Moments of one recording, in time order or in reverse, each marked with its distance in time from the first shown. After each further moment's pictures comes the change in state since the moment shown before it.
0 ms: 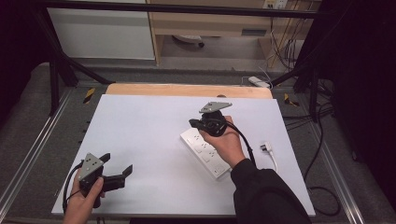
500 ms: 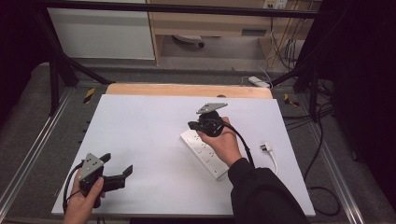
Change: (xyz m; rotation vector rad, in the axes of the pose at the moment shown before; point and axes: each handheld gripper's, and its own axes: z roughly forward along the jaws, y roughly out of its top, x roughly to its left) left arm -0.001 0.000 0.000 0.001 -0.004 0.001; right arm -0.003 -0.005 0.015 0.054 0.007 0.021
